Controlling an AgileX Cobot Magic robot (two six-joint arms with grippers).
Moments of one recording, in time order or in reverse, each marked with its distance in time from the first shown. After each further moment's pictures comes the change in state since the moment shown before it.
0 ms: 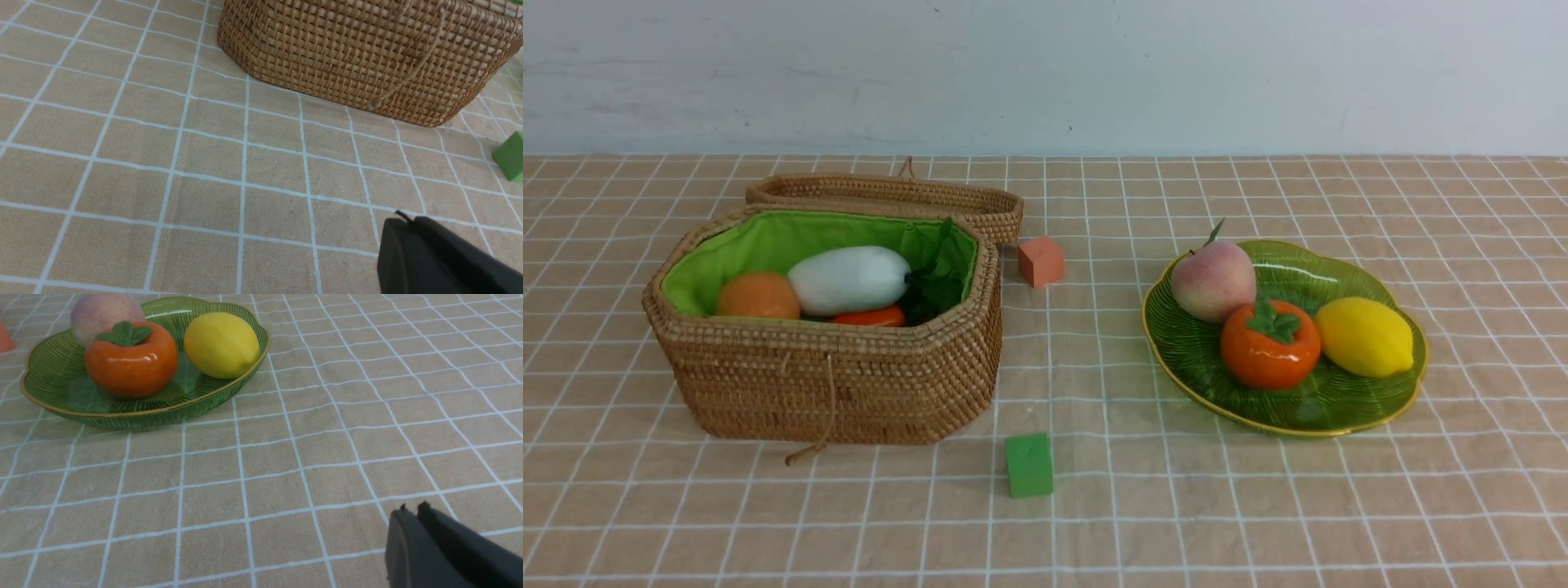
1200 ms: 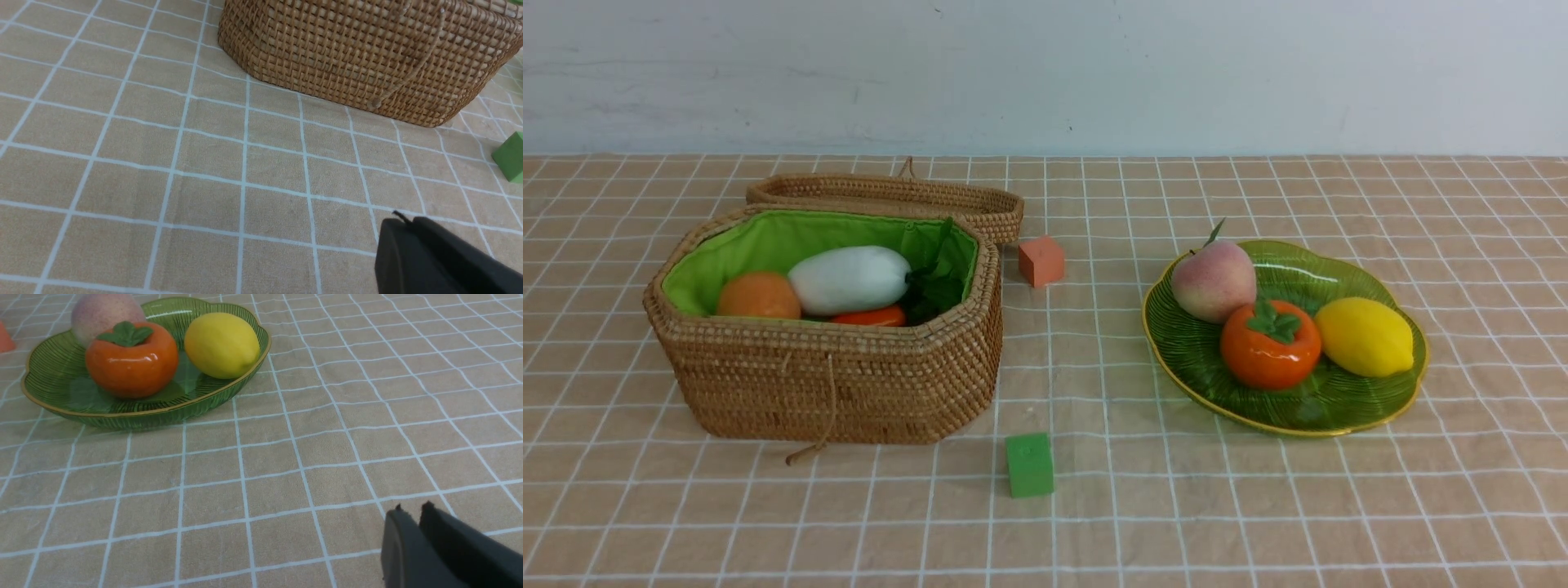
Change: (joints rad) right arm 0.000 0.000 0.000 0.000 0.000 0.000; left arm 0.000 0.000 0.000 0.000 0.000 -0.002
